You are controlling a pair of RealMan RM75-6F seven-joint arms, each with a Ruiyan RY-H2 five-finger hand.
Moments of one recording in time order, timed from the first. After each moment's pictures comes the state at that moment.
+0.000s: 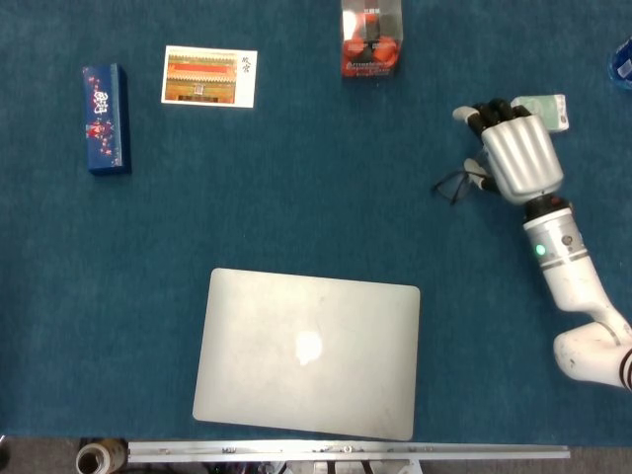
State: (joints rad) left arm -0.05 -1.09 -0.04 -1.57 1.47 1.51 0.04; right arm 0.61 -1.94 0.15 -0.75 -1.42 1.18 -0.10
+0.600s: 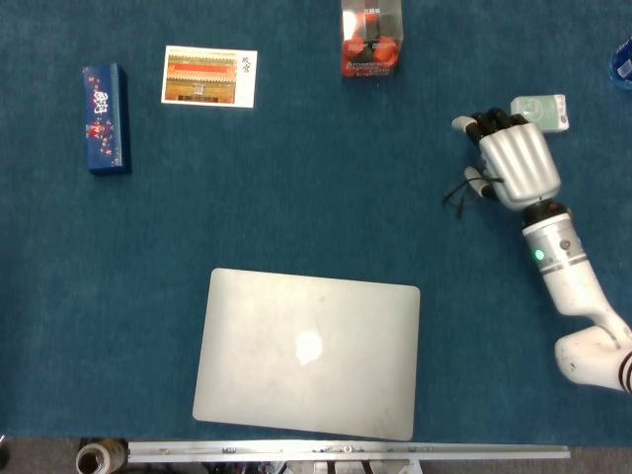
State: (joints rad) left arm -0.05 -1.09 -0.04 -1.57 1.48 1.51 0.04; right arm 0.60 -1.95 0.14 -0.72 -1.43 1.16 -0.10
